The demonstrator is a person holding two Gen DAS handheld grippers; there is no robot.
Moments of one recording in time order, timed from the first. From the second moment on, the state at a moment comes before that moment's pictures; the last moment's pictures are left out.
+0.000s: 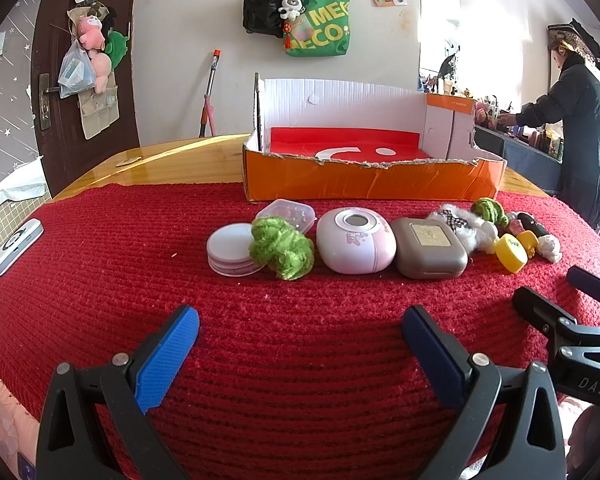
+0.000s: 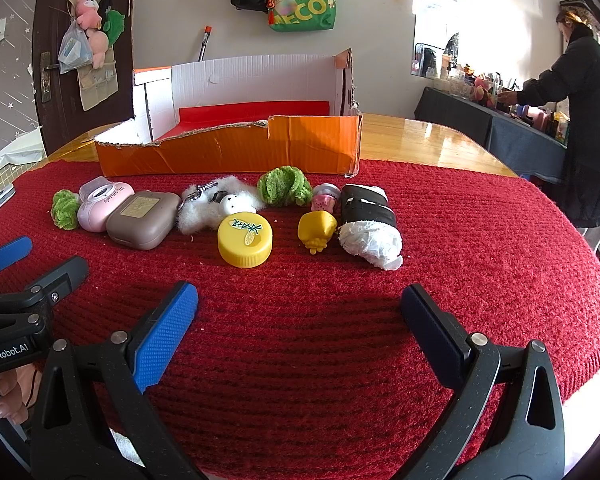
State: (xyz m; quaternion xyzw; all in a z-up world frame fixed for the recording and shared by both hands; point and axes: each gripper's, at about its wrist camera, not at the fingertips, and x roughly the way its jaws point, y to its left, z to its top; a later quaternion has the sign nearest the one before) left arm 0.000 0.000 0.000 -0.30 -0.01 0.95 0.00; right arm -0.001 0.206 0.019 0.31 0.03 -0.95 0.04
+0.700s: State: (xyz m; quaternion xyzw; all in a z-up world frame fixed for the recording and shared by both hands) left arm 0.001 -0.002 -0.001 -0.31 -0.01 0.95 0.00; right arm 0.000 0.207 0.017 0.31 0.03 -0.95 0.04
